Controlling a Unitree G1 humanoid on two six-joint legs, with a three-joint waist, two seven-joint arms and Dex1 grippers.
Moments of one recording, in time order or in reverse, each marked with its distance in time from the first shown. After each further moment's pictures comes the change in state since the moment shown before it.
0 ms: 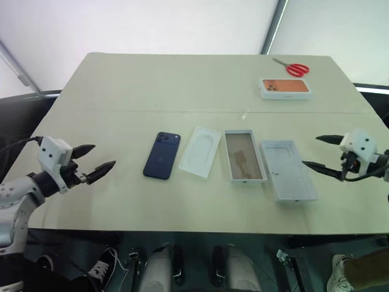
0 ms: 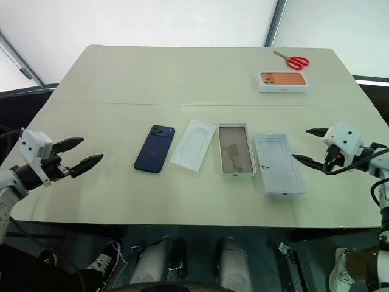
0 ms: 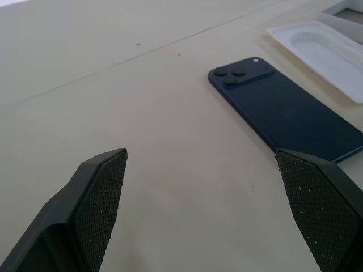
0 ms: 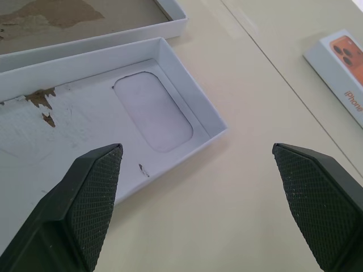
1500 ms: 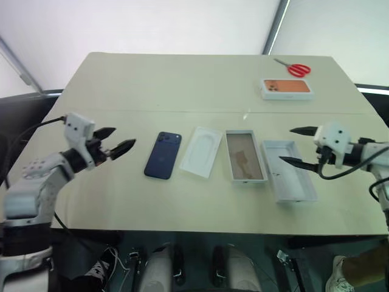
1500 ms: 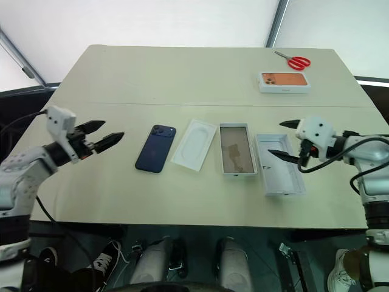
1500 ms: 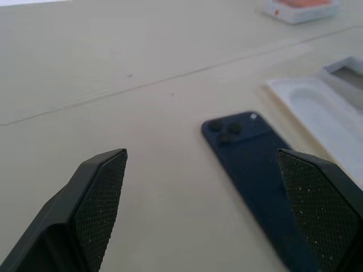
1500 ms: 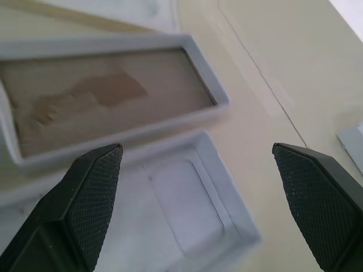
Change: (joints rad) left arm -0.288 -0.159 -0.147 -0.019 -0.053 0.337 0.213; right arm -0.036 0.052 0.107 -0.398 0.047 0.227 -0.019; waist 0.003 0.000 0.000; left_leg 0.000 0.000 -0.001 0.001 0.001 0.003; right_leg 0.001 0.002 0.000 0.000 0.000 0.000
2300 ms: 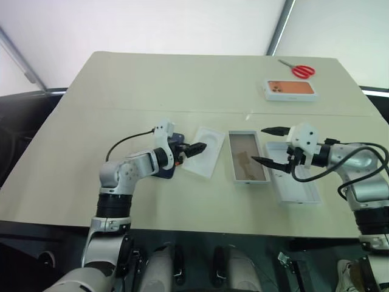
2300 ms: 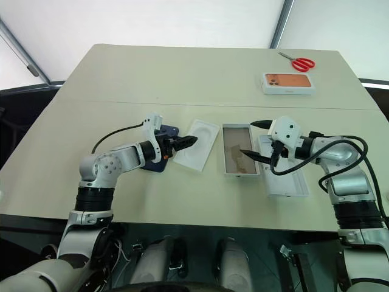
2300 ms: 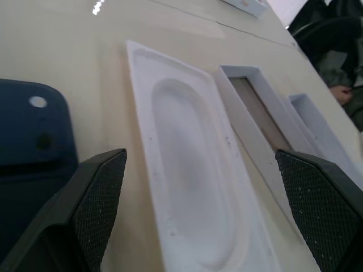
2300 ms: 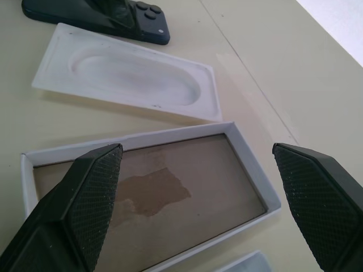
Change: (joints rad) left arm -0.272 -0.468 -0.141 0.189 -0.084 0.390 0.277; right arm 0.002 0.141 0.059 -0.059 -0.023 0.006 -0.087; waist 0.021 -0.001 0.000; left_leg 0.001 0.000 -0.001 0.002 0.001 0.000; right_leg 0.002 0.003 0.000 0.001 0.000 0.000
